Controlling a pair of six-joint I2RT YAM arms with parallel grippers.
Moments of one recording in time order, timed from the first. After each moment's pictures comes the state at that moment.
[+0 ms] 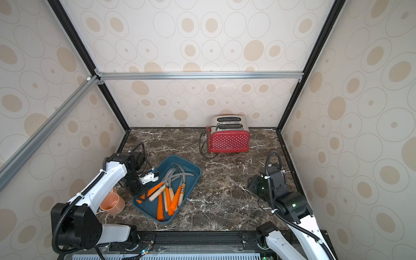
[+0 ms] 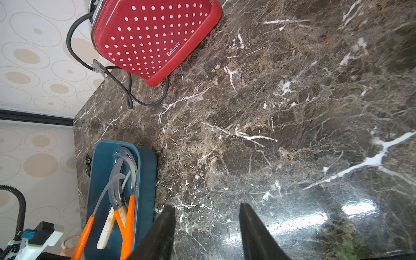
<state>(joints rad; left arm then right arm) -0.11 1.37 1.09 -1.49 0.10 0.53 0.37 0.68 0.95 -1.08 0.10 0.94</state>
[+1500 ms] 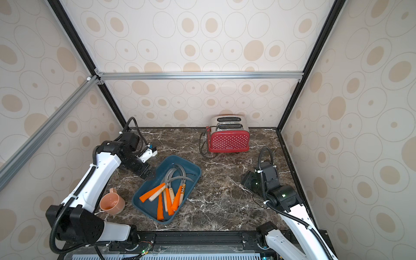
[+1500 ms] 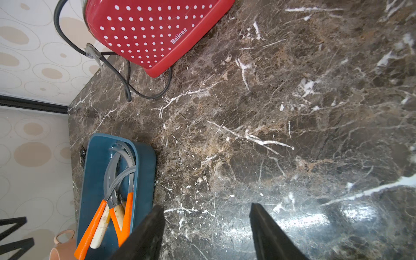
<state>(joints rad) -0.10 1.36 1.39 -1.29 0.16 0.41 0.37 0.76 0.89 -0.94 0.06 0.89</state>
